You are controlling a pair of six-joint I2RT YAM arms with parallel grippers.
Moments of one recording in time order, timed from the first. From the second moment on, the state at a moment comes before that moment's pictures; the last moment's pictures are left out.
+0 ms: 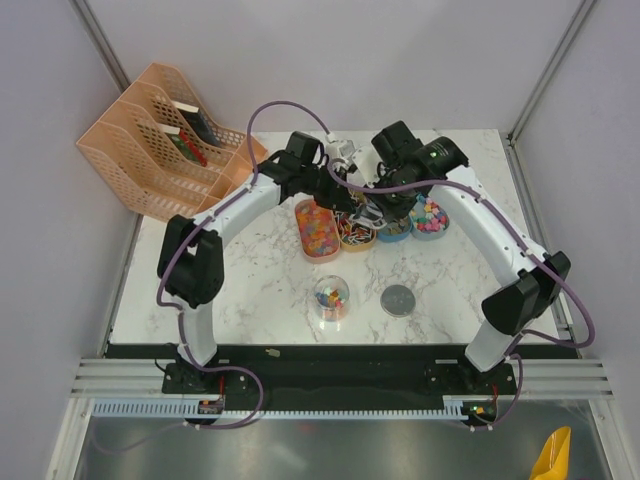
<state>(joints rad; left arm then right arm) -0.54 1.94 1.64 -0.45 0.69 -0.19 0.58 1.71 1.91 -1.33 -0.04 -0.33</state>
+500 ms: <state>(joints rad) -0.47 1.58 1.20 -0.43 0.15 -0.15 0.45 1.74 1.79 -1.30 -0.08 -0.13</state>
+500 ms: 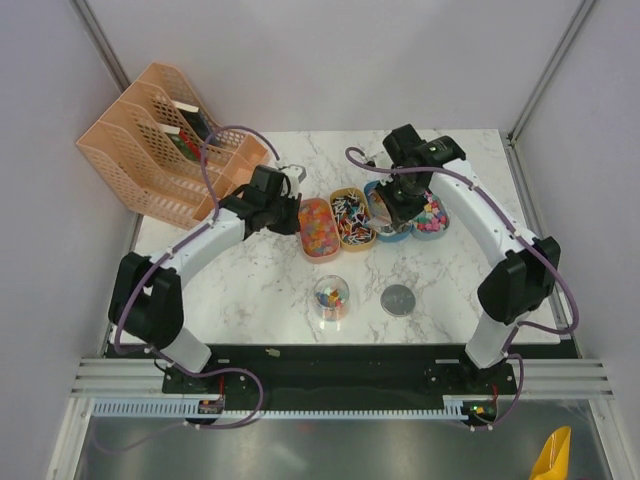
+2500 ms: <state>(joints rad) -0.55 1.95 1.31 -0.39 0.17 -0.14 0.40 2.01 1.85 -1.30 0.01 -0.06</state>
